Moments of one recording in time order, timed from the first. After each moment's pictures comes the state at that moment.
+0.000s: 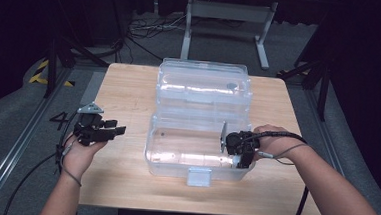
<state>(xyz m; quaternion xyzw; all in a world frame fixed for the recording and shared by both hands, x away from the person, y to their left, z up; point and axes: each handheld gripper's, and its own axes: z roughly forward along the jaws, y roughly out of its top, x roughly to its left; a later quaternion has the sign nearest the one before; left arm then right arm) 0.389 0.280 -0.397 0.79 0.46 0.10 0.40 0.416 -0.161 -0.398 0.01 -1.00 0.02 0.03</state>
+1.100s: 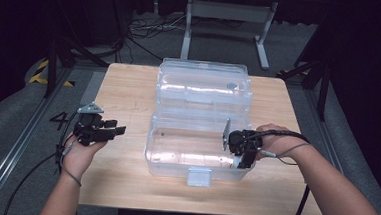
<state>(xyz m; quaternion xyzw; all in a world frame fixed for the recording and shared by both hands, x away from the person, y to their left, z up) 0.389 0.280 -0.396 0.79 0.46 0.10 0.41 0.417 -0.167 -0.389 0.00 -1.00 0.00 0.04</state>
